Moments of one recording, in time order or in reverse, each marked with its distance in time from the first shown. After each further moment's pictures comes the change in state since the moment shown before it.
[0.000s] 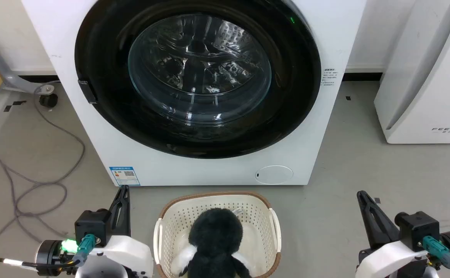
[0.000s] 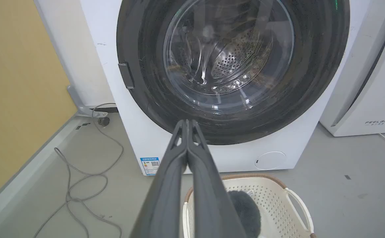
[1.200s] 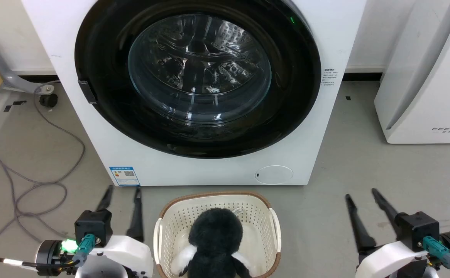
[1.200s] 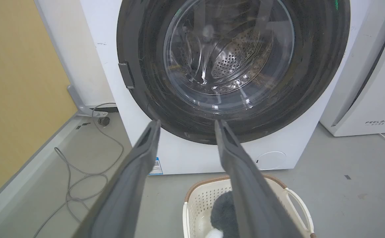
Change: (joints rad) left arm 0.000 0.000 0.001 0.001 0.000 0.000 0.000; right arm 0.001 0.000 0.001 0.000 0.001 0.000 0.000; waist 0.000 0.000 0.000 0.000
